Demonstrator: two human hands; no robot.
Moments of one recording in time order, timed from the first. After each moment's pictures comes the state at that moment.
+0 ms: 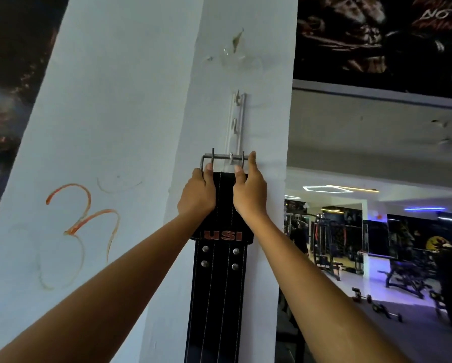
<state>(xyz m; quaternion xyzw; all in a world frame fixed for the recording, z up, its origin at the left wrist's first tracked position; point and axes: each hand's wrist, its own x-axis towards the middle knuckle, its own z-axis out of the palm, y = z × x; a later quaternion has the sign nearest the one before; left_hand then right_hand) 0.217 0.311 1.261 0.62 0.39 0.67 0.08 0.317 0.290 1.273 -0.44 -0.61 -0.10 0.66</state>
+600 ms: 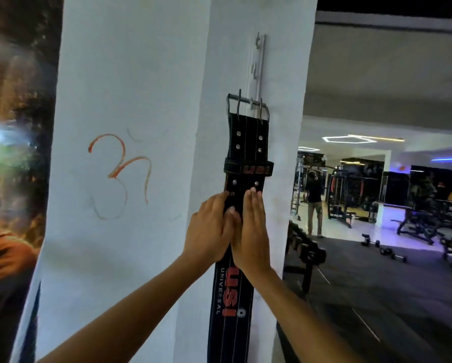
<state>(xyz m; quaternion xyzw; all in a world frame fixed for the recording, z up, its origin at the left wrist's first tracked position) 0.183 0.213 1.071 0.74 0.36 0.57 -0.06 0.290 0.228 1.048 -0.45 -0.67 -0.20 0.55</state>
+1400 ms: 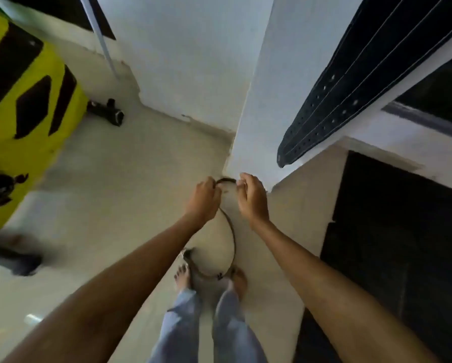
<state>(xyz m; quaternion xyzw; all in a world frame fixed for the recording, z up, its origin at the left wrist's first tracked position) 0.085 0.103 0.486 0.52 0.74 0.15 0.39 0.219 0.110 0.475 -0.67 -0.60 0.37 0.23</state>
